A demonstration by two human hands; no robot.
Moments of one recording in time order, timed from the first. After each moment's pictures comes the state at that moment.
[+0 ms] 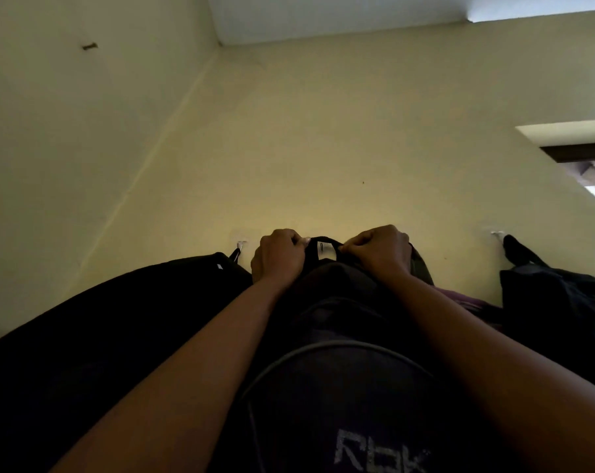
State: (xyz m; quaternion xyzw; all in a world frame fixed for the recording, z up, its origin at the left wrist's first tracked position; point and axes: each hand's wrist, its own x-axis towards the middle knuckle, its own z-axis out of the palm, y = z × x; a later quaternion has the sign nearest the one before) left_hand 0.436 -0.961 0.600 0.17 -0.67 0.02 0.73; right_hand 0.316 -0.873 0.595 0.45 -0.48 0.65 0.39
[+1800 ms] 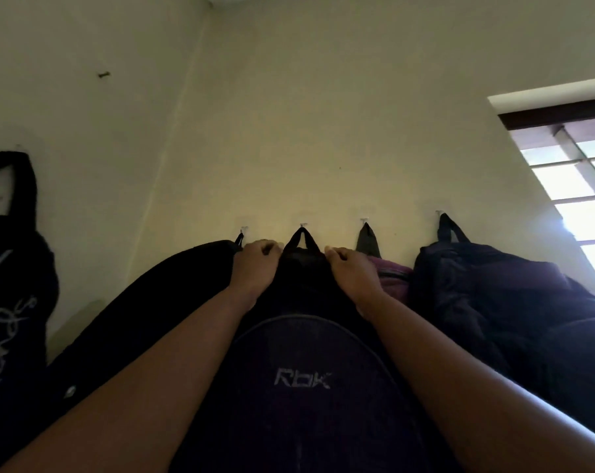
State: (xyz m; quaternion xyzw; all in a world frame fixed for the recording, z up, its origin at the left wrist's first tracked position) left_hand 0.498 -0.844 0.503 0.20 -0.71 -0.12 0.66; right_hand 0.370 -0.774 0.489 0.56 -0.50 0.65 0.15
